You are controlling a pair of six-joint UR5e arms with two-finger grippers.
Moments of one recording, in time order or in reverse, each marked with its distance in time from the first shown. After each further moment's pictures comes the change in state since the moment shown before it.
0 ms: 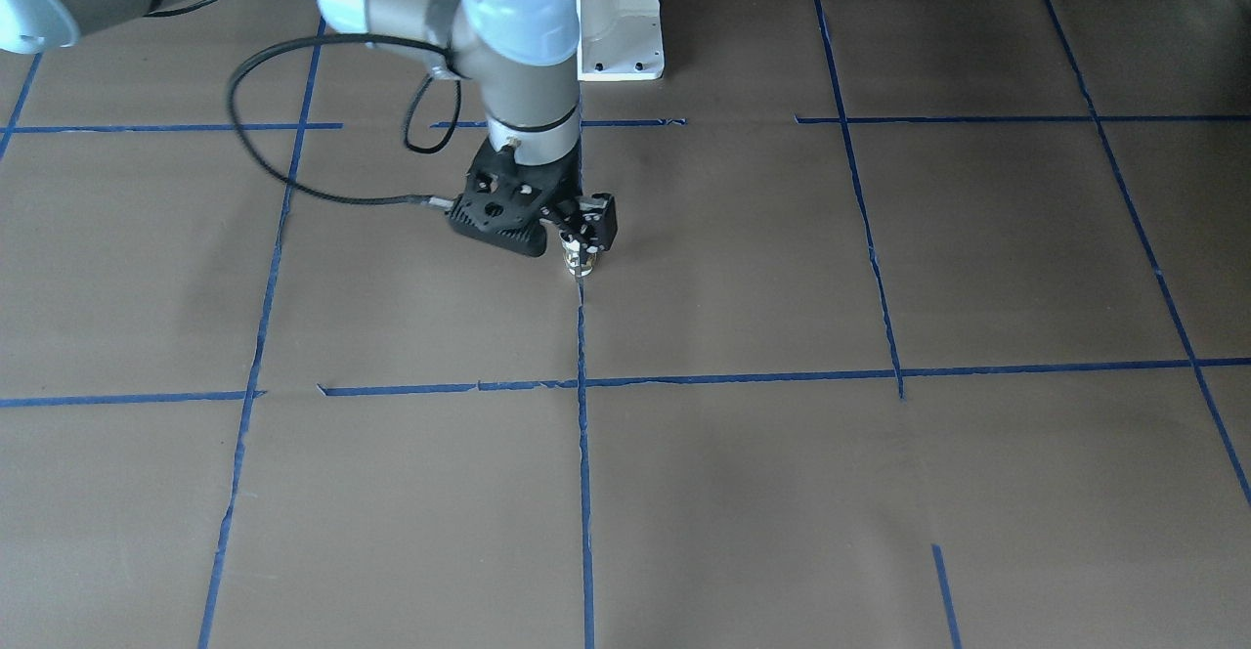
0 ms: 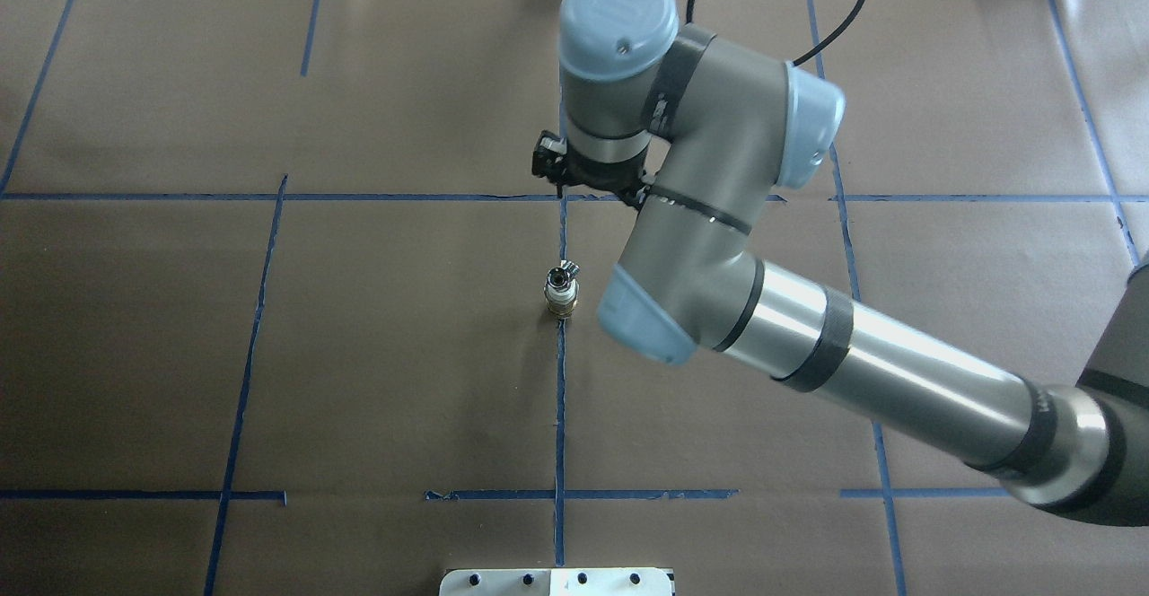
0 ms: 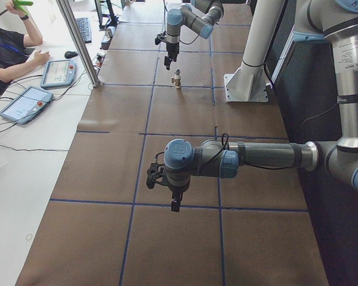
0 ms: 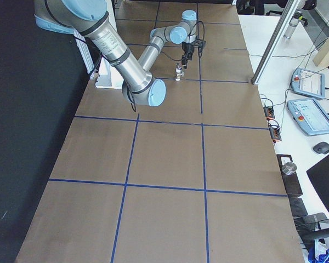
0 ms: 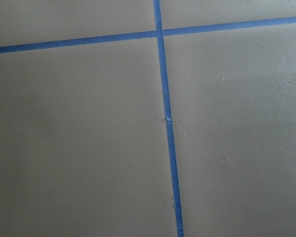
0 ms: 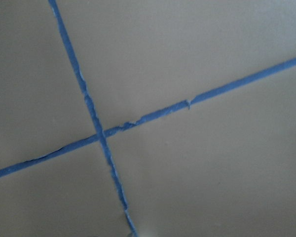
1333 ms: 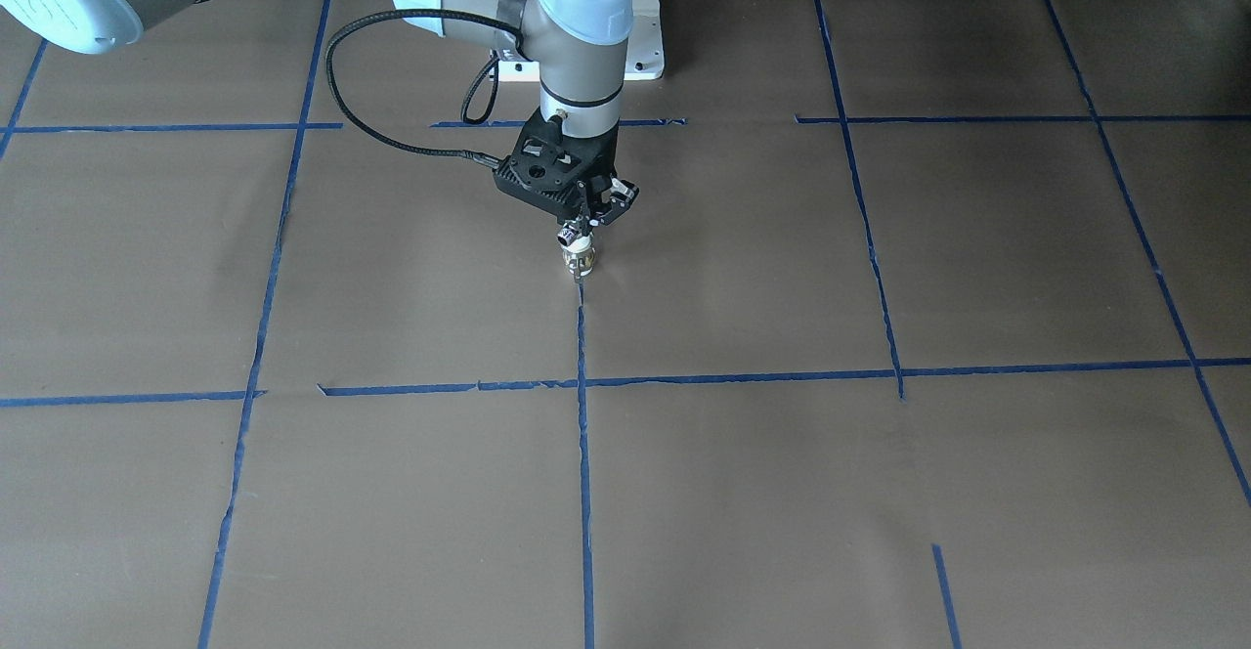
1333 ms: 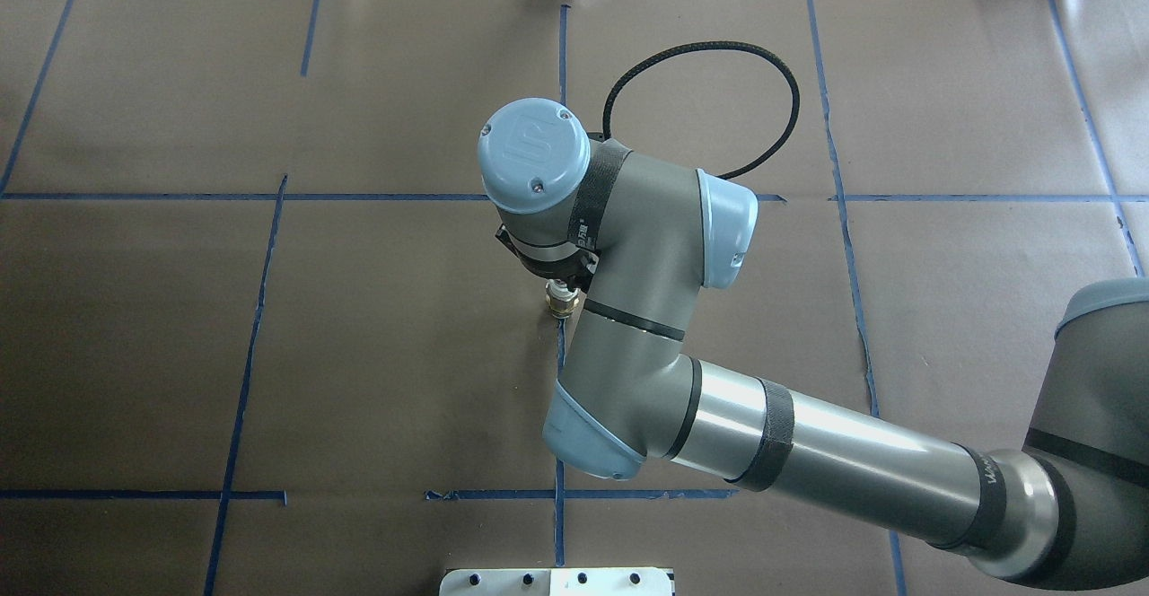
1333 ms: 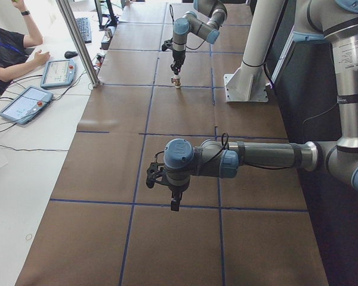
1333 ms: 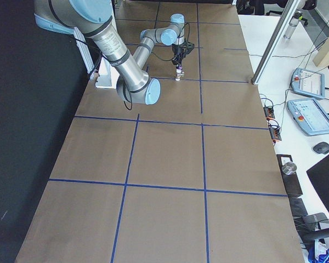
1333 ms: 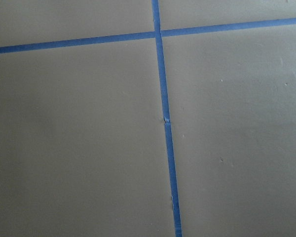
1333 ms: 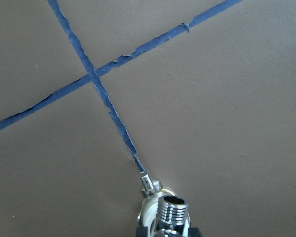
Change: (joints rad) left arm -0.001 -0.001 -0.004 -0.007 -0.006 -0.001; right arm -0.197 0.038 -0.021 0.004 -0.174 0.313
